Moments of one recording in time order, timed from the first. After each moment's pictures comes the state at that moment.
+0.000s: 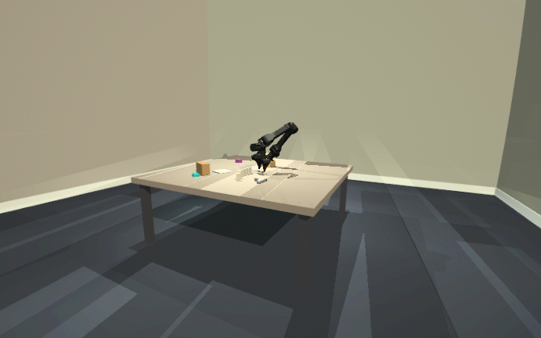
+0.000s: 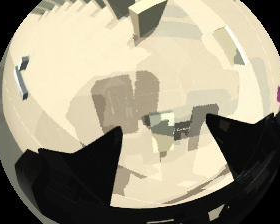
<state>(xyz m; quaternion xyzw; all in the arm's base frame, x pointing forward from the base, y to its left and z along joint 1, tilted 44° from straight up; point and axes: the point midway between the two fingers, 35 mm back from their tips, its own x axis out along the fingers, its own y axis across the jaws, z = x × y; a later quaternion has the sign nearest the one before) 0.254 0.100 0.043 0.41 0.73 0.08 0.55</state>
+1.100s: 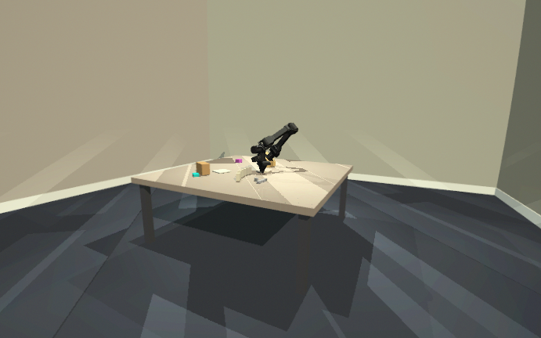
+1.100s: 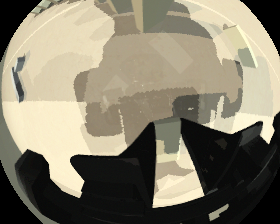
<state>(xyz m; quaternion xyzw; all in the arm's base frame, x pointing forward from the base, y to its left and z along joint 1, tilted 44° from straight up) 0.255 0.114 0.031 0.42 0.72 0.08 0.55</state>
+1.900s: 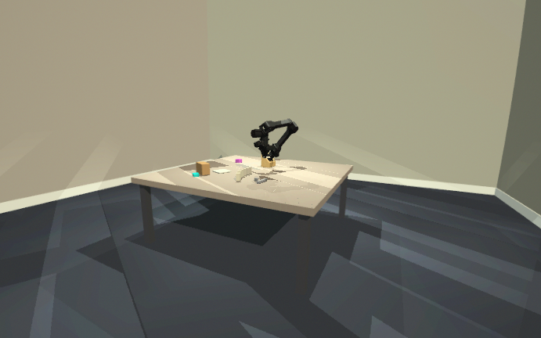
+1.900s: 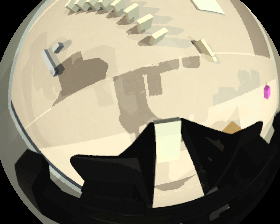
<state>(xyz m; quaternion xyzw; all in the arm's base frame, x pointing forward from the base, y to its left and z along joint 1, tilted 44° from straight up) 0.259 0.047 0.129 0.39 0.72 0.10 0.56</state>
